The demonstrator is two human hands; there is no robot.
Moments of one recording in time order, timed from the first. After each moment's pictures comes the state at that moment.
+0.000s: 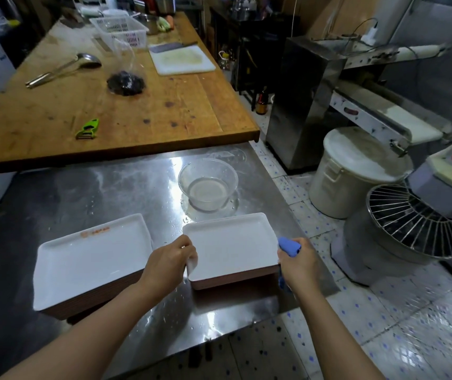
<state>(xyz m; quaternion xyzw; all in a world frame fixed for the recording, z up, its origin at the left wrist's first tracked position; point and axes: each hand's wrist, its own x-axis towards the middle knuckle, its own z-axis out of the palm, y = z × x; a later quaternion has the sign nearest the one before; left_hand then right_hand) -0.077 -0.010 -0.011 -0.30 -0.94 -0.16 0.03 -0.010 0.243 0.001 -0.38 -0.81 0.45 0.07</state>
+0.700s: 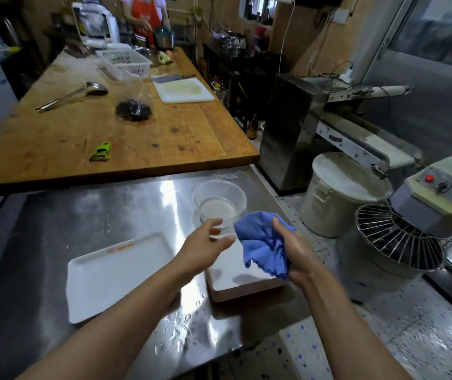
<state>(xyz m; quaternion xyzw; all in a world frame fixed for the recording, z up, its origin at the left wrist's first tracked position) -0.083 0.003 0.077 -0.10 -0.82 -0.53 -0.20 -0.029 0.182 0.093 -0.25 -0.52 0.81 -0.02</state>
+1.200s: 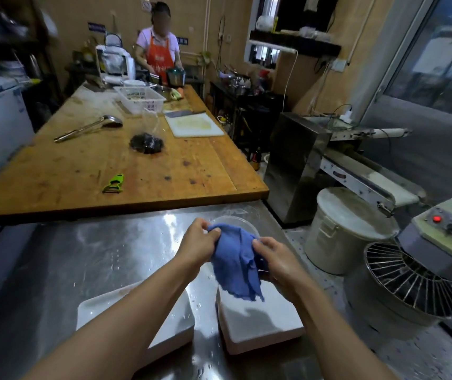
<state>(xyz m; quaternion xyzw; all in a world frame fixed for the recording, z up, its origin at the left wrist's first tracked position) -0.154 -0.022 0.122 0.00 -0.76 -0.63 -0.14 -0.089 0.138 0.117 -0.16 -0.71 0.69 -0.04</state>
